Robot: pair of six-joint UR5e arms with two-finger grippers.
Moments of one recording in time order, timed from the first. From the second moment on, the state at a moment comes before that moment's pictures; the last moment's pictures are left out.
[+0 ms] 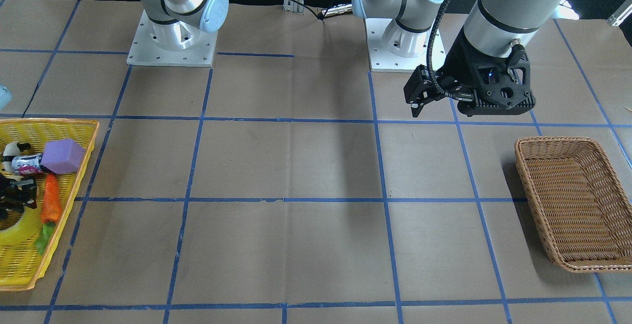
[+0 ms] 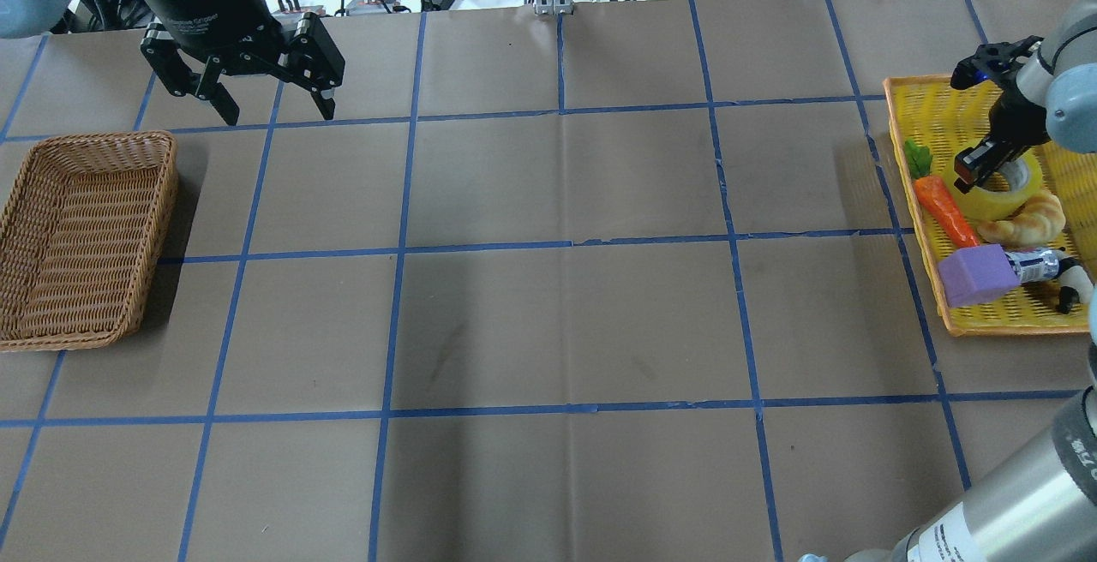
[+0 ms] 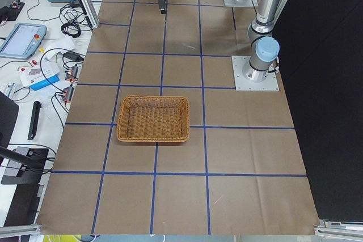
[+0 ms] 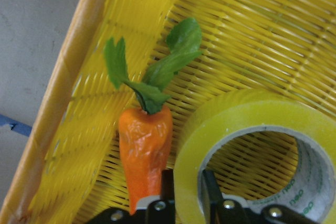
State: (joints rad) left arm -1.56 -1.70 -1.38 -1.69 1.59 -0.01; right arm 1.07 -1.10 1.64 -2.08 -1.63 -0.92
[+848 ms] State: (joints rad) left arm -1.56 -1.70 -1.38 -1.69 1.59 -0.01; right arm 1.13 -1.25 1.59 -1.90 -1.62 -0.78
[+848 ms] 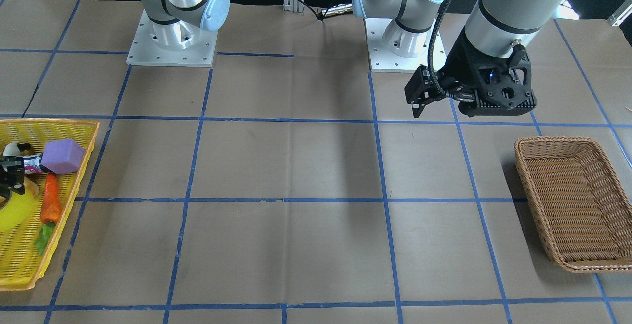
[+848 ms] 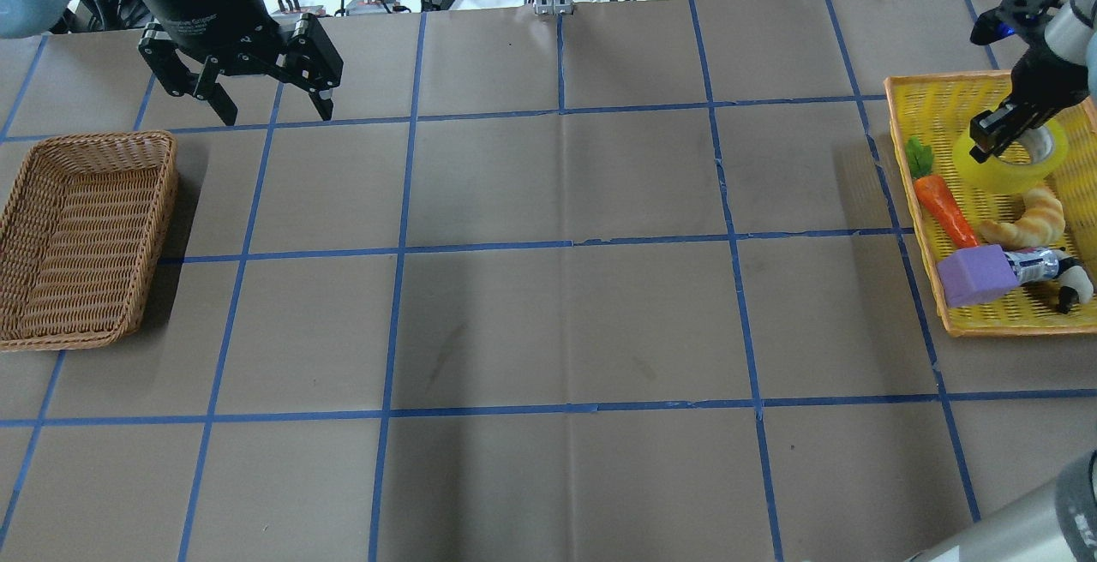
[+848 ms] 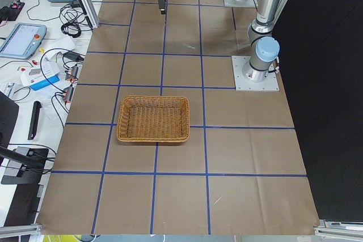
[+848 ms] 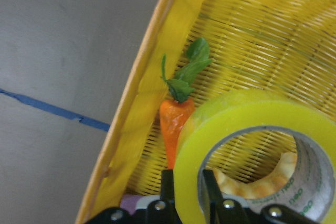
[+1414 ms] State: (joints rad) left arm -1.55 -1.69 -1.38 -1.69 1.59 0.00; right arm 1.55 -1.27 1.57 -1.85 -1.61 -0.22
